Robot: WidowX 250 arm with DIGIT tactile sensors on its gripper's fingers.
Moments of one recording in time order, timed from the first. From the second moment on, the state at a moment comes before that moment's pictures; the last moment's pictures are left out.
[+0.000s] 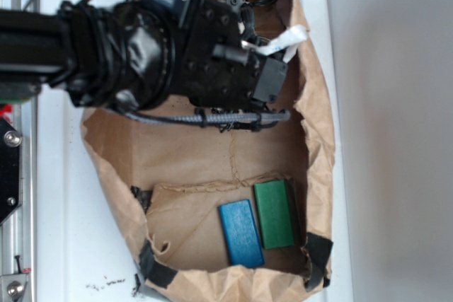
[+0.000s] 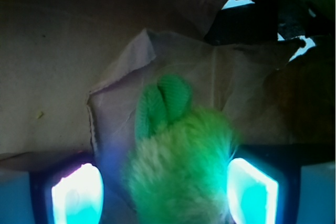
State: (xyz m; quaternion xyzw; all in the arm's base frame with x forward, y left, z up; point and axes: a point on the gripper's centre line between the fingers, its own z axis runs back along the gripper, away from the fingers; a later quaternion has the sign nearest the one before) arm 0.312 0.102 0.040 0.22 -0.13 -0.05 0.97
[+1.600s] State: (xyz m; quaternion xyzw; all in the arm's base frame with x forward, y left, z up) arm 0.325 0.099 0.037 0.21 -0.15 -0.03 0.97
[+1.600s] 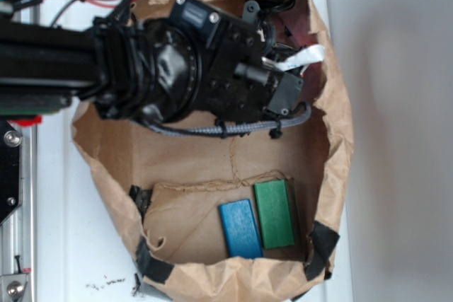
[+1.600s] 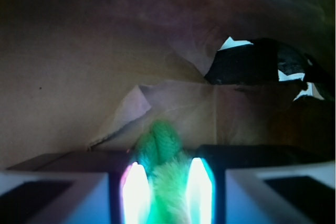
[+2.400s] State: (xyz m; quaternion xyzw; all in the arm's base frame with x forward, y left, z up) arm 0.313 0.089 0.098 0.10 -0.04 0.01 0.99
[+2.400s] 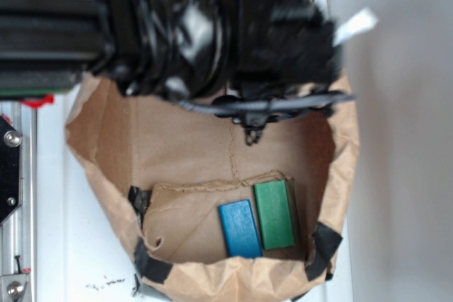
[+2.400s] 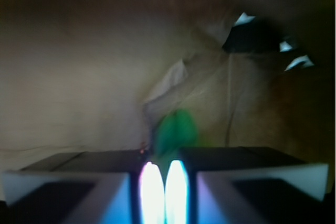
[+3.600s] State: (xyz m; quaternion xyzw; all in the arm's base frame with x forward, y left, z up) arm 0.281 0.097 0.138 0.05 -0.05 -0.04 1.00
